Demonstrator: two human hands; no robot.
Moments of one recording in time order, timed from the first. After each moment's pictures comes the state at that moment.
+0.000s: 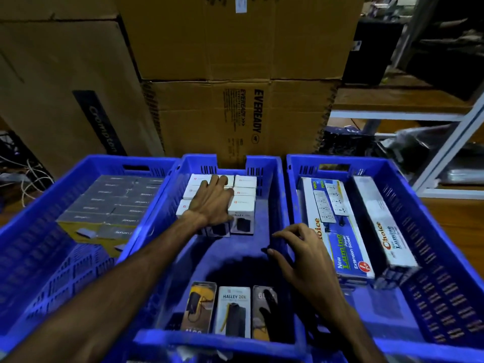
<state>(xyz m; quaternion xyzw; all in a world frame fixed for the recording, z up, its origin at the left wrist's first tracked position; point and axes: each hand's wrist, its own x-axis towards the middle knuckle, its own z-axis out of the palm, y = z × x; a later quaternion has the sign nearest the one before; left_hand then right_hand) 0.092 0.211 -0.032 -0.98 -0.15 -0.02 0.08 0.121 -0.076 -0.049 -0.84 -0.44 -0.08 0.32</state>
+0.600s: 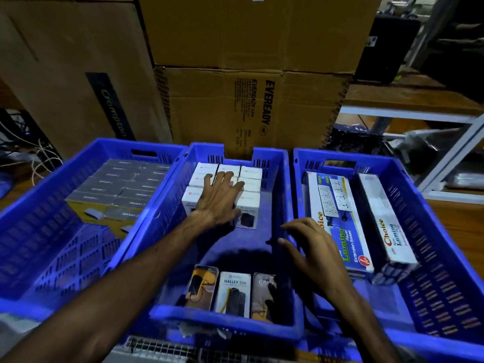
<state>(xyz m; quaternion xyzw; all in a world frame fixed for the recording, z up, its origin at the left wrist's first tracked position) 0.077 0.193 -0.052 -0.98 -0.19 -0.07 0.07 0.125 -0.091 -0.034 -0.82 -0.45 -0.01 0.35</state>
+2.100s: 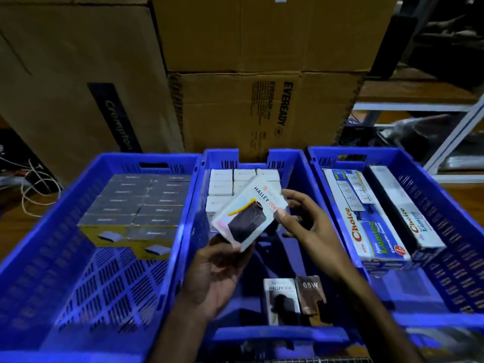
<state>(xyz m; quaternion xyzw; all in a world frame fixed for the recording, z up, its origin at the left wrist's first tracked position) -0.092 0.158 -0.013 -0.21 -0.16 -0.12 -0.96 0.053 0.013 0.010 -0.69 -0.27 0.18 0.65</state>
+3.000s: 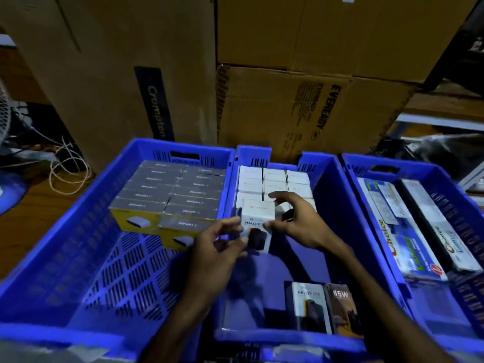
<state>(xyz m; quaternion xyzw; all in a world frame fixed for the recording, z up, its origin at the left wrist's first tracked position) -0.129 0.211 -0.011 -0.58 -0.31 -0.28 -0.70 0.084 0.111 -0.025 -0.80 -0.40 0.17 0.41</state>
